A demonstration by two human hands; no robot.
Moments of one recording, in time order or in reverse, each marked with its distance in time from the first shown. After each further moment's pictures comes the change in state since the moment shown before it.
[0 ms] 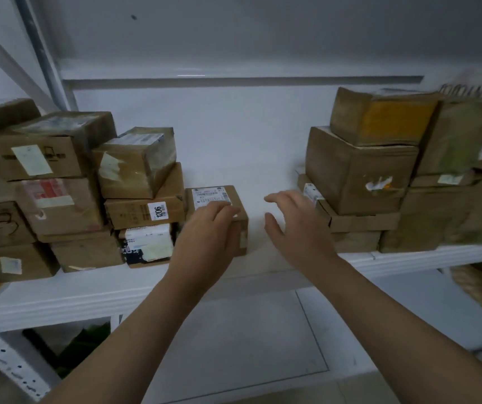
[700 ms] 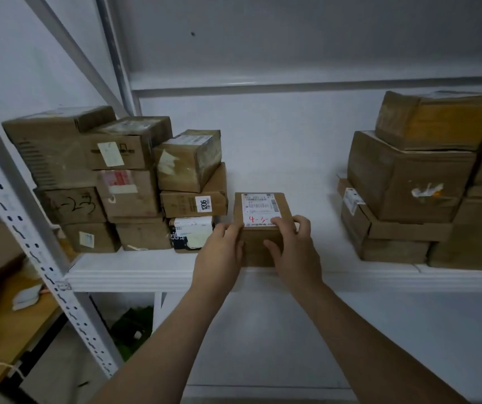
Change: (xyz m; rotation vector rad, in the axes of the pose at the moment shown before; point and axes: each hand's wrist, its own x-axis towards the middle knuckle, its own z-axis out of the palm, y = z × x) left_hand -0.041 -0.032 0.015 0.005 -0.054 -0.343; right_hand -0.032 -0.026 0.072 0.170 -0.148 0.242
